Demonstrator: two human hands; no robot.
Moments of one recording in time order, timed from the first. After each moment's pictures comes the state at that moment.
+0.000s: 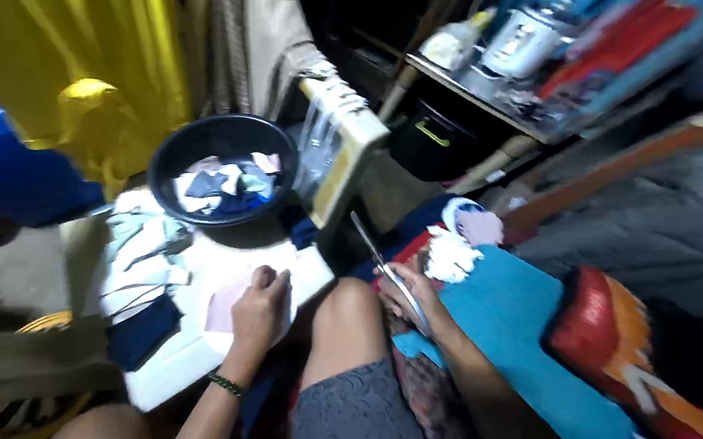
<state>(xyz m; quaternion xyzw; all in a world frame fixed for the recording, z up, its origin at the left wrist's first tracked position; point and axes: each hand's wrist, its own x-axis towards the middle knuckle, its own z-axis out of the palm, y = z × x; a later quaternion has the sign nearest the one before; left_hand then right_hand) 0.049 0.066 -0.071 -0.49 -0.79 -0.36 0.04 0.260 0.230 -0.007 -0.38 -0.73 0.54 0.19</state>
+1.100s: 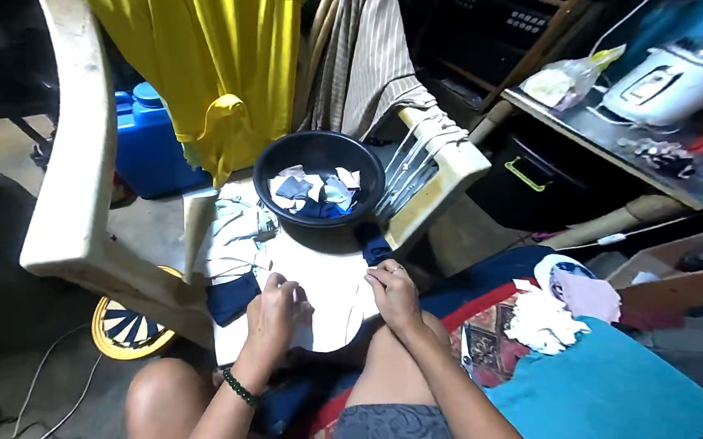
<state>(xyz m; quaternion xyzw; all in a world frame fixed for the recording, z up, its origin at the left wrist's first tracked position) 0.009 -0.001 -0.003 -0.34 -0.88 -0.28 -0.16 0.131 0.202 -0.055 -0.24 -0.90 0.24 0.26</state>
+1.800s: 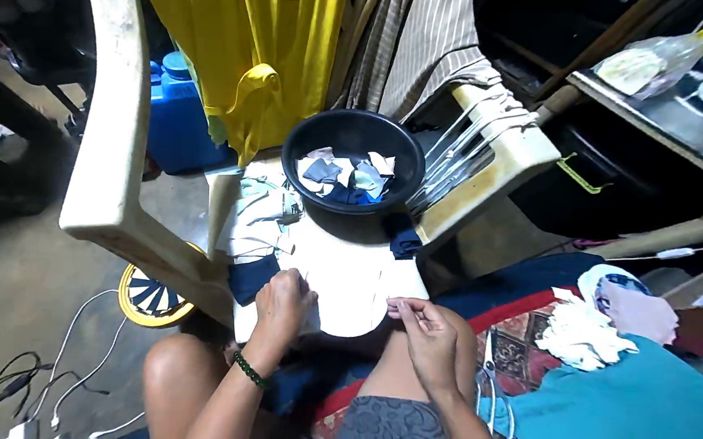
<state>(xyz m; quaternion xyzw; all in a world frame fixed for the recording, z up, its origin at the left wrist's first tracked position) 0.000 -0.009 0.009 -0.24 -0.91 -0.23 -0.27 0.173 0.142 -0.060 -0.27 -0.72 0.52 0.36</state>
